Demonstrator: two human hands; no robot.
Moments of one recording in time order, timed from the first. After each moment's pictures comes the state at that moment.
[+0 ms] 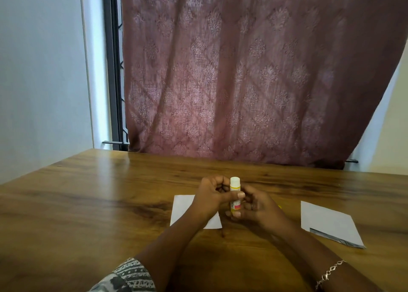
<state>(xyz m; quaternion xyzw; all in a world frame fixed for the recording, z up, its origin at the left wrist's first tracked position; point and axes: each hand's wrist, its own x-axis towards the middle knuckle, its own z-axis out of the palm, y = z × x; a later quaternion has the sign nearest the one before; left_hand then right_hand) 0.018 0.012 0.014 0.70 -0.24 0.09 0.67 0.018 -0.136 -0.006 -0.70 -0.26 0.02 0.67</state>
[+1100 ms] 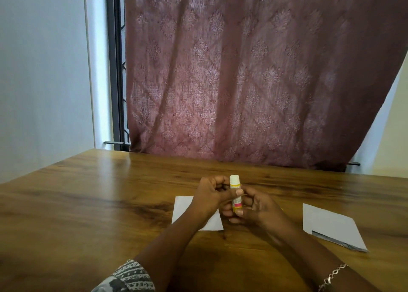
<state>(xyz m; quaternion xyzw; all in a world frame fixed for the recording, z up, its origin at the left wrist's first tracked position) 0.011 0.016 0.021 0.69 -0.23 0.08 0.68 0.006 -0.132 0.003 -0.67 -0.23 0.06 0.70</state>
